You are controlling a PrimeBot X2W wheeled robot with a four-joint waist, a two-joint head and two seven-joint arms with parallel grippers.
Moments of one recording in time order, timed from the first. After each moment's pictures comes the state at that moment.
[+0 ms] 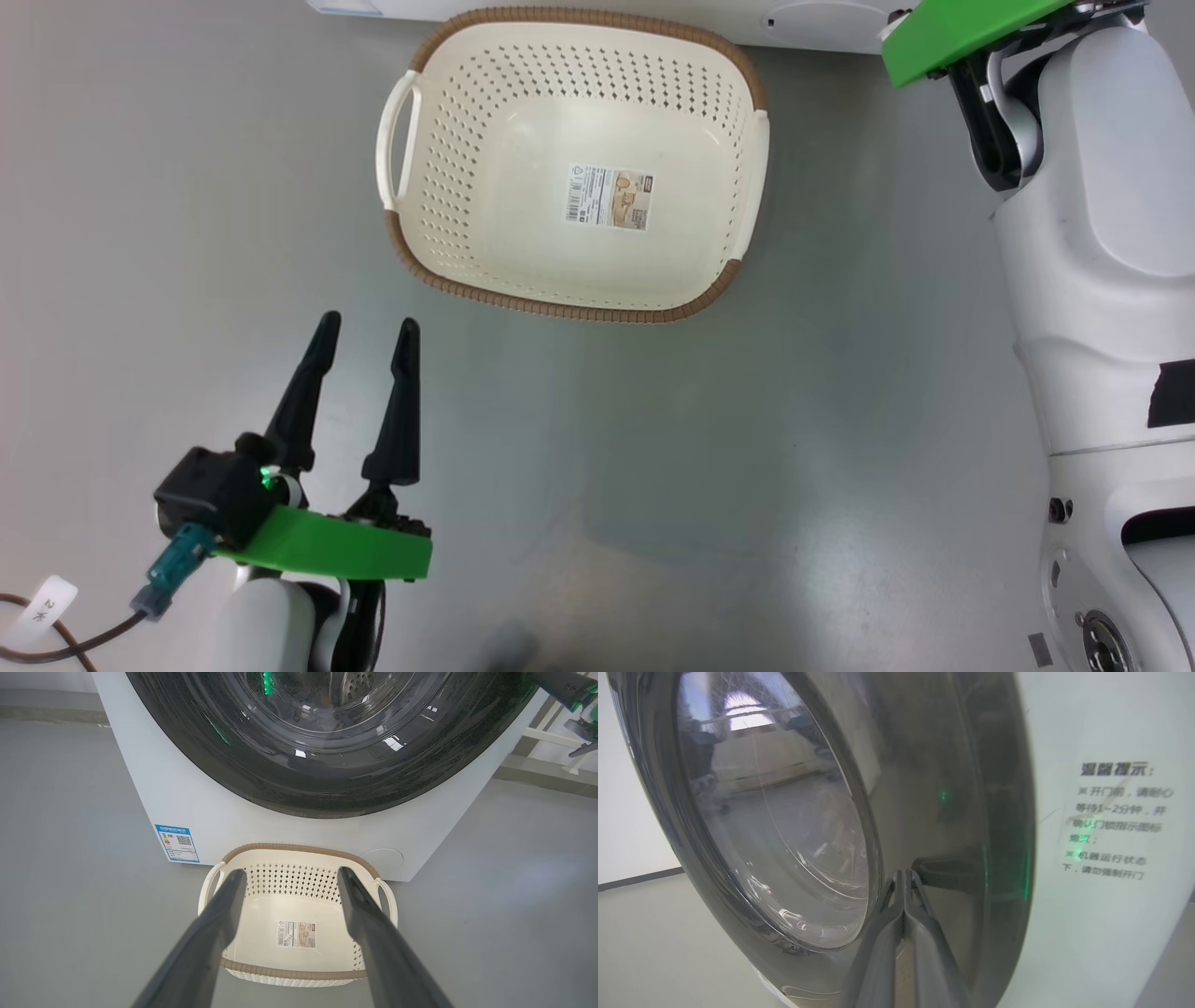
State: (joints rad) left arm -0.28 0.03 -0.20 0.12 -0.34 -0.13 -0.25; right arm -1.16 -0.08 0.01 0.62 0.00 0.14 -0.26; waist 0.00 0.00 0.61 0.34
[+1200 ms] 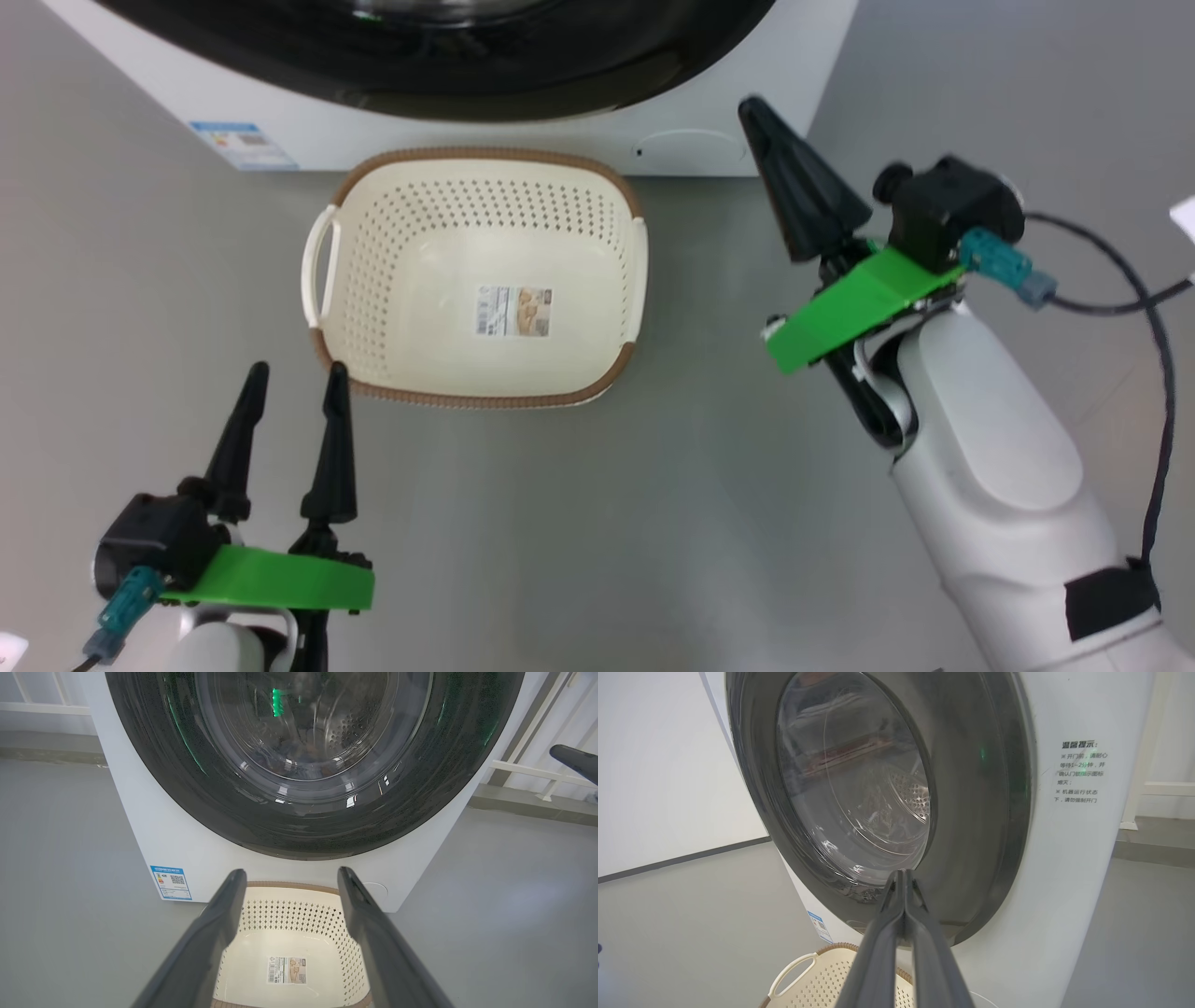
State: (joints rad) left arm -0.21 0.03 -0.09 0.14 -0.28 -0.13 -0.25; right arm -0.77 -0.08 0.28 0.45 0.24 0.14 -0.26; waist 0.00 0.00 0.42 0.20
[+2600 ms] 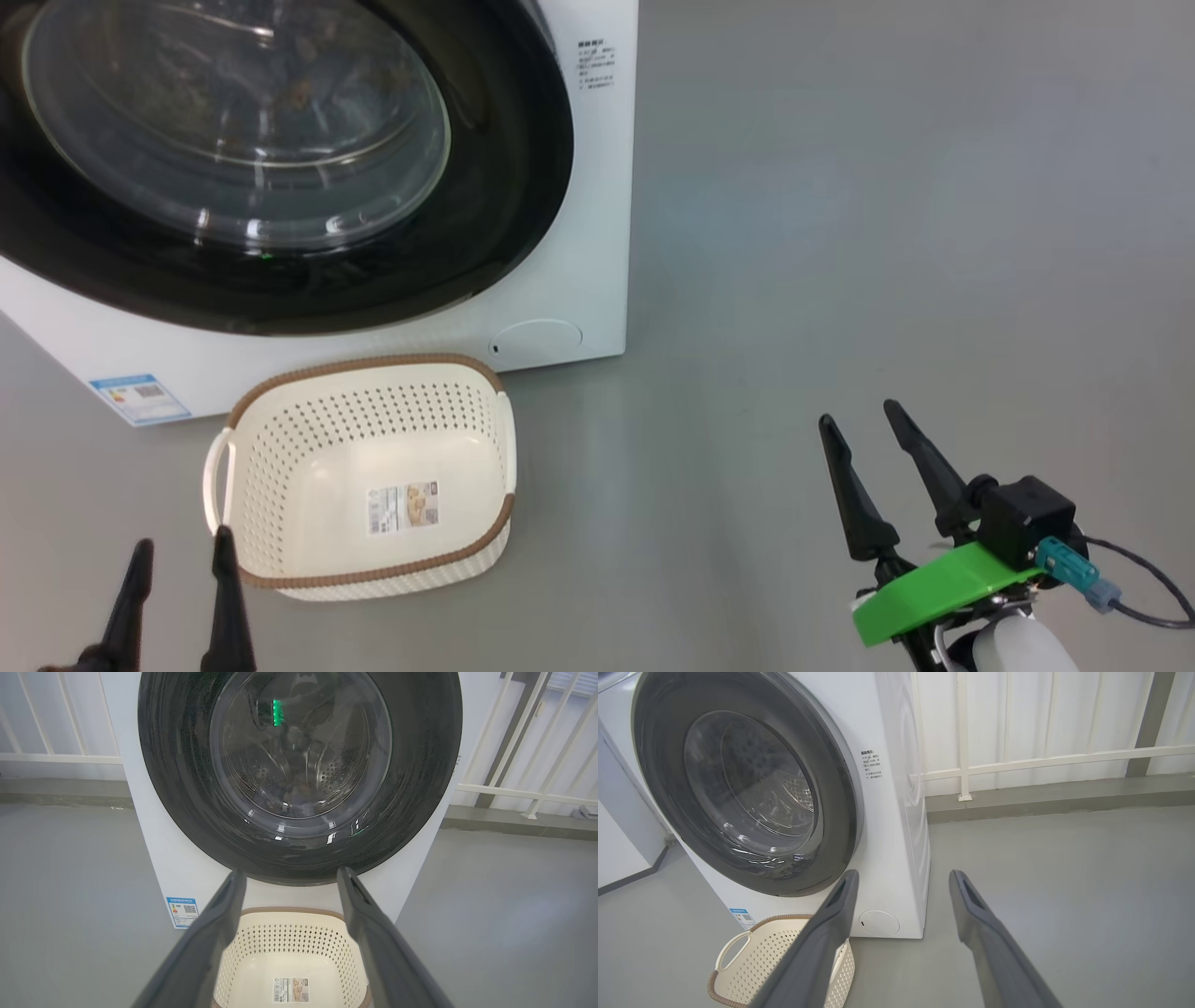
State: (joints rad) left arm 0.06 0.04 0.13 0.10 -0.21 -0.12 -0.25; right arm -0.15 -0.06 0.08 0.22 0.23 0.13 -0.26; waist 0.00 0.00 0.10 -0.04
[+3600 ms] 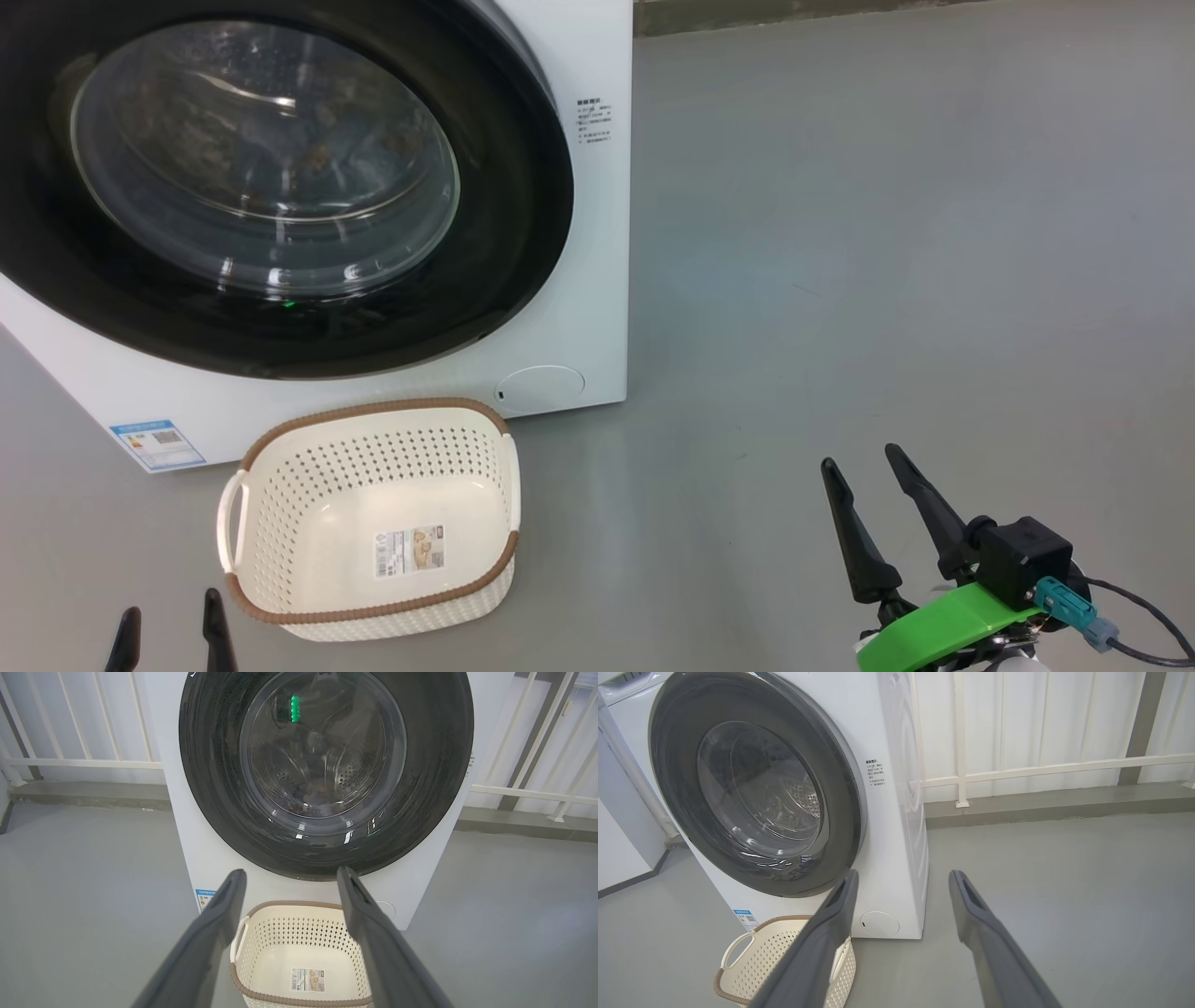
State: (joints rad) left arm 0.18 0.04 0.12 0.05 -0.22 -0.04 -0.25; right arm -0.08 -0.06 0.08 0.21 0.22 0.13 -0.26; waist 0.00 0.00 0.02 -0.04
